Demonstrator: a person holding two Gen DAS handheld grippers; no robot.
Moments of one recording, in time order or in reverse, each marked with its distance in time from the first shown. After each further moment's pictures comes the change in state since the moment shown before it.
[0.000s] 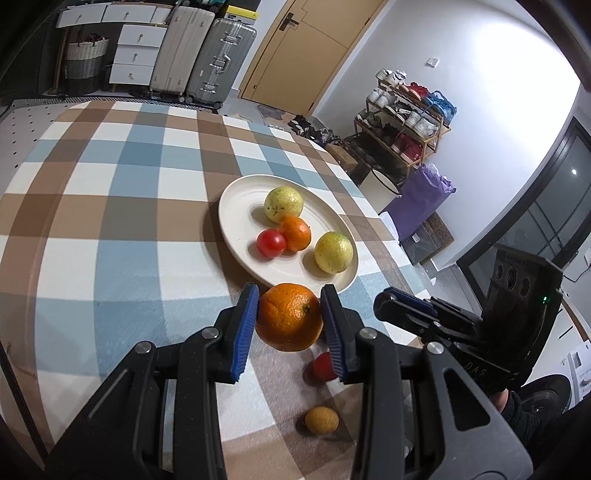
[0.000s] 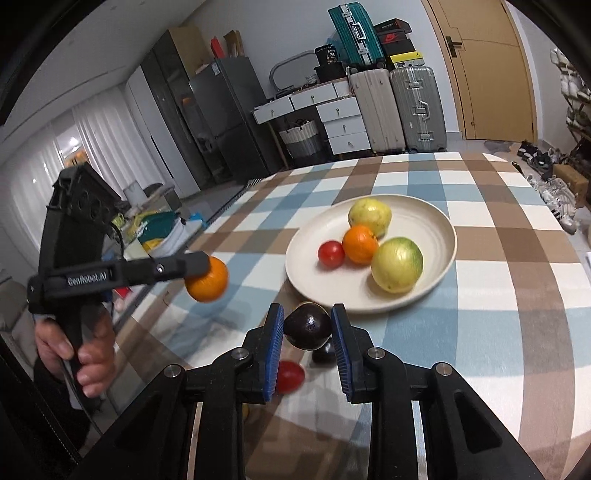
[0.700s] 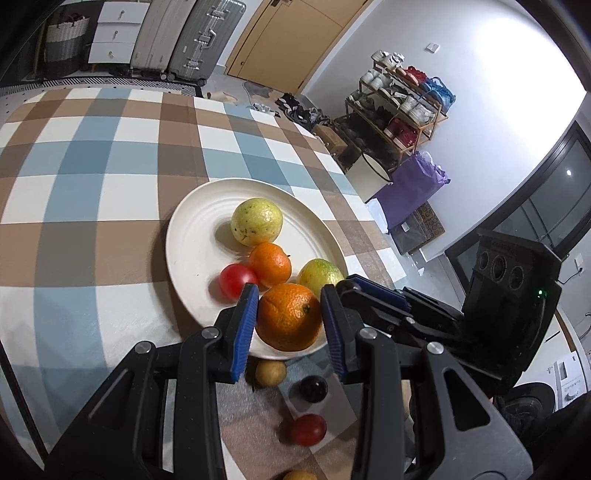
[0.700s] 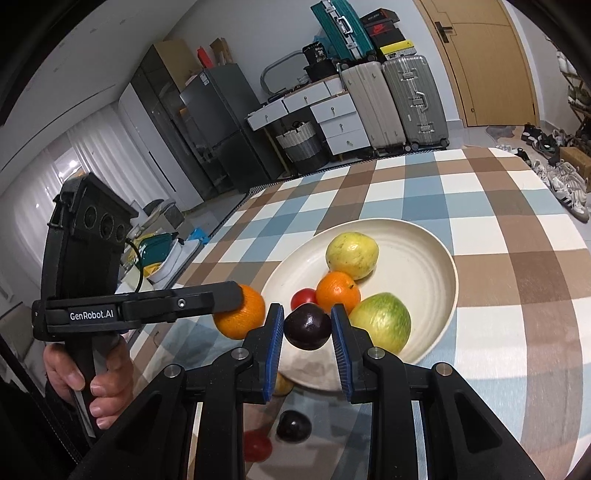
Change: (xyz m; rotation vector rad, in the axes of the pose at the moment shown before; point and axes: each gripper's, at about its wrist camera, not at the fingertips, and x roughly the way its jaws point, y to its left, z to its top) left arm 0.086 -0.008 0.057 -0.021 0.102 -0.060; right arm 0.042 -0.042 0.045 0.057 0.020 0.041
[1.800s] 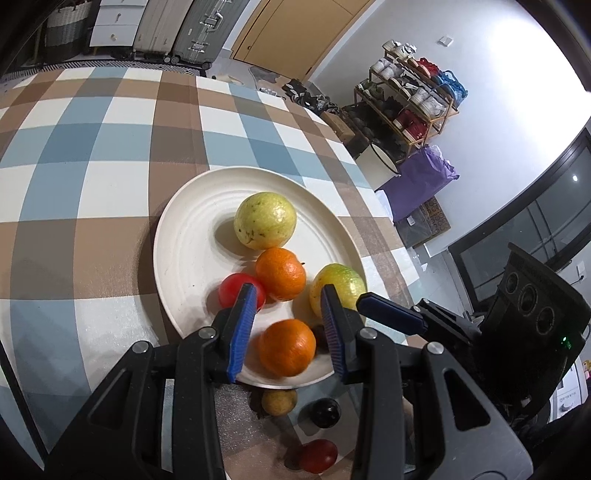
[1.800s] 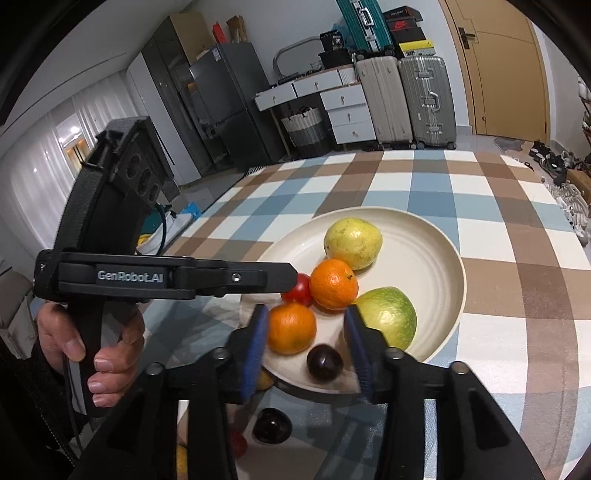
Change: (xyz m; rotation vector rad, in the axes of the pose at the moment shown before) left arm 0.039 0.012 0.014 -0.029 0.048 0.010; right arm 0.010 0.006 -0.007 -0.095 0.025 -0.030
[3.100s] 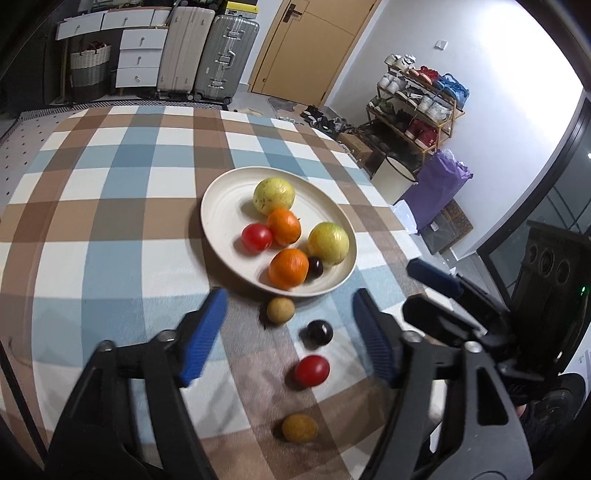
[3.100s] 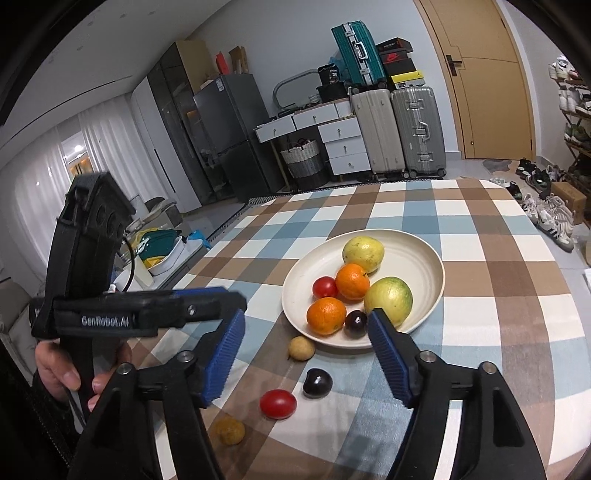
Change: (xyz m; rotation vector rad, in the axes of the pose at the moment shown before) left arm -0.099 -0.042 -0.089 0.076 -0.123 0.156; right arm -0.069 0.036 -0.029 0.017 -0.124 -0.025
